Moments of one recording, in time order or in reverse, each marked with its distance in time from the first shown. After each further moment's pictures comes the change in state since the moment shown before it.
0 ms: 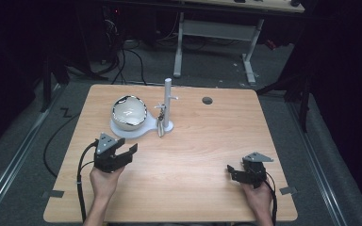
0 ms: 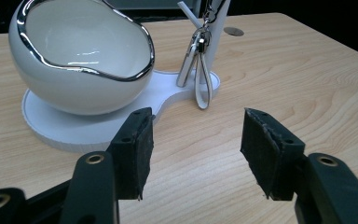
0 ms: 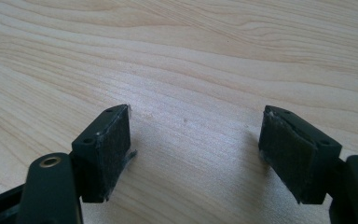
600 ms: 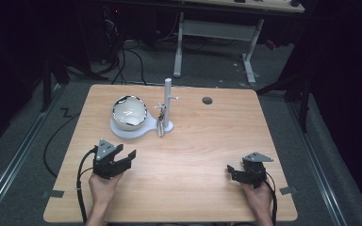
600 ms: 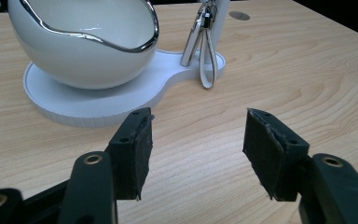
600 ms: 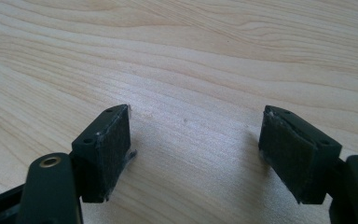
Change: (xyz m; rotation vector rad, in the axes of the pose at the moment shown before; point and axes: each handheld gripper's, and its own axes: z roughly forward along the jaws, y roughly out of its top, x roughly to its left) left arm 0.000 -0.019 -0.001 0.029 0.014 -0.007; right arm 0.000 0.000 0.000 0.000 -0.001 0.000
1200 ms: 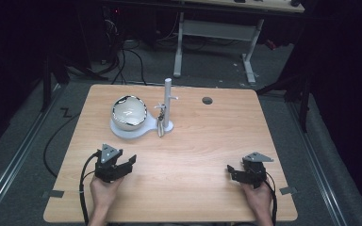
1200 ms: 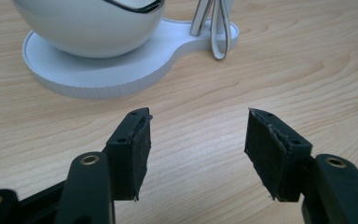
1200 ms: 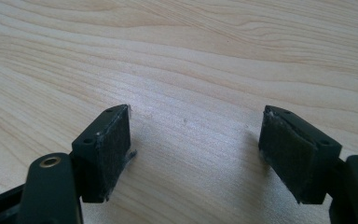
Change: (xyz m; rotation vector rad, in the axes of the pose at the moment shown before) left arm 0.000 -0.017 0.009 0.074 0.046 0.018; right arm 0.000 0.000 0.000 -0.001 0.000 -0.001
